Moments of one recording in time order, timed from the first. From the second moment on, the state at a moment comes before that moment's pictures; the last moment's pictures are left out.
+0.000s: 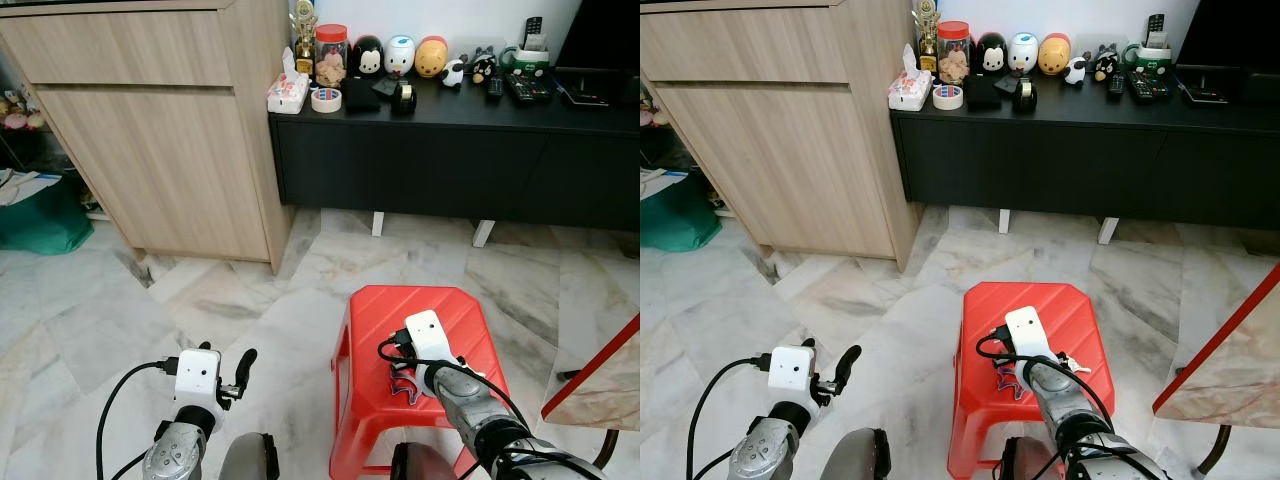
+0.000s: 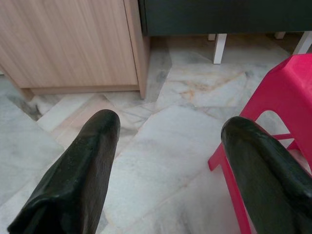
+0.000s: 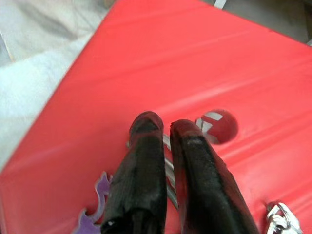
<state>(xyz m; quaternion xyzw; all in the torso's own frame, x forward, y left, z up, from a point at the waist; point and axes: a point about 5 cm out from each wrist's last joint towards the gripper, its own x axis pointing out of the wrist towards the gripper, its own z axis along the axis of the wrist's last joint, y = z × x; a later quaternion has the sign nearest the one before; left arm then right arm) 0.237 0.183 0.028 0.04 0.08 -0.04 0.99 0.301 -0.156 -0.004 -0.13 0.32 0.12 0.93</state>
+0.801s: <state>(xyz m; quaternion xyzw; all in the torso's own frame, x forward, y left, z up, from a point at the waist) 0.222 0.186 0.038 0.04 0.07 -0.03 1.00 0.319 -0.157 0.015 -0.18 0.31 0.15 0.92</state>
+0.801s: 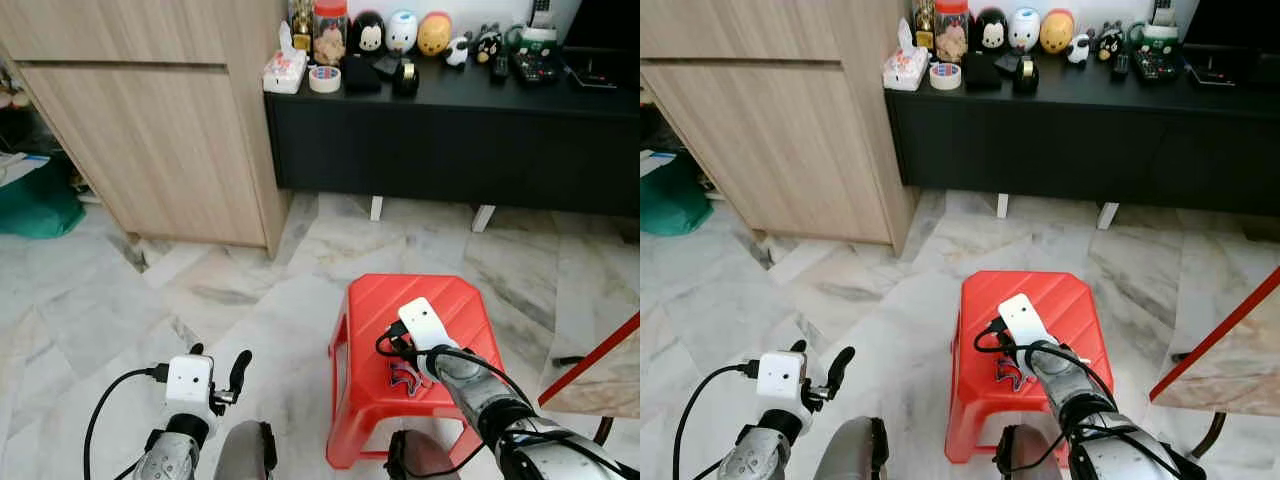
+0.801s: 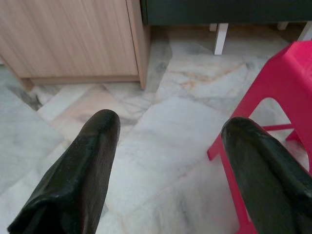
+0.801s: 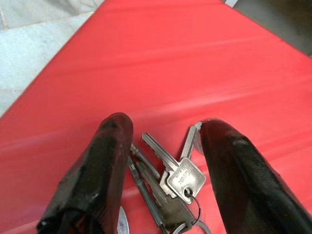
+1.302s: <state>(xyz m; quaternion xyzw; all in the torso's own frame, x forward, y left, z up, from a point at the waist) 0.216 0.183 0.053 0.05 0.06 -0.04 1.00 0.323 -0.159 0.019 -0.20 0.31 0.16 0.91</state>
